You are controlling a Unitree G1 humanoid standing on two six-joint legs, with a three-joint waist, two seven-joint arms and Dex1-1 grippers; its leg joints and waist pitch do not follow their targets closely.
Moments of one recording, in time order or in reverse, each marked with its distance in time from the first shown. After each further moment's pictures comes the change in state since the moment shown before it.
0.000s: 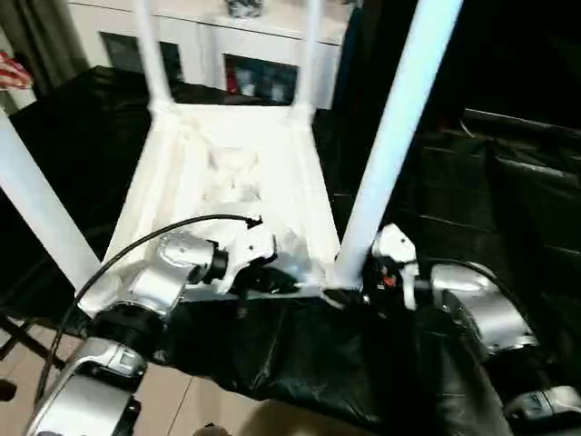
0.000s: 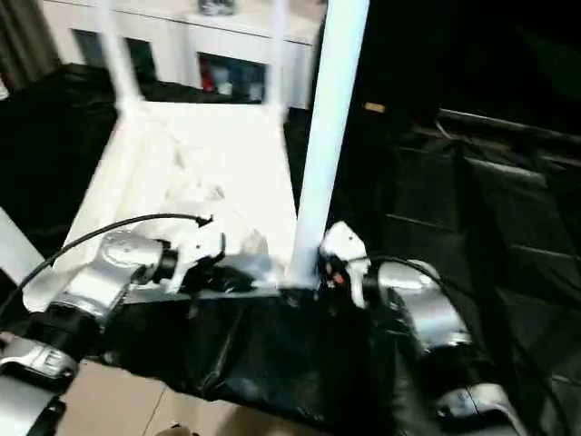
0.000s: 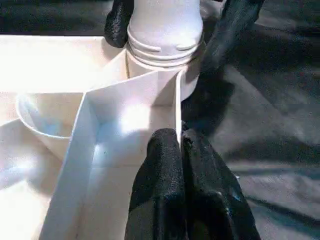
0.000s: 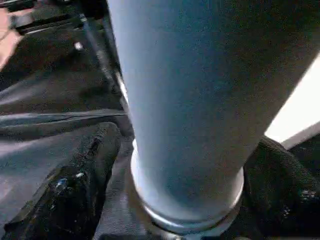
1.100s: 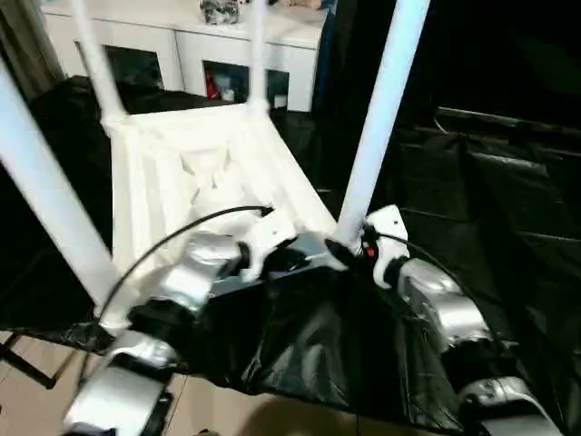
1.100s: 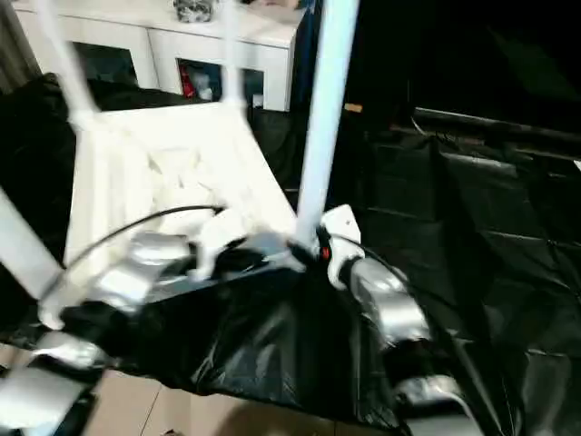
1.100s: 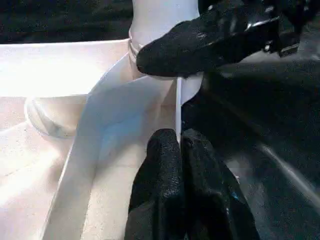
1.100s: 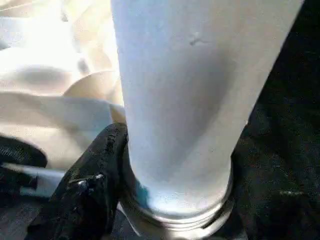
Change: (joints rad) left arm -0.053 -0.197 0.032 0.081 0.108 0.122 0.443; right arm -0.088 0.277 -0.165 0.197 -0.074 0.009 -0.718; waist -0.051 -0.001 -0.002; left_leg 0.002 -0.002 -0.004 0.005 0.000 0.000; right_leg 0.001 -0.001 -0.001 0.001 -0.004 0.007
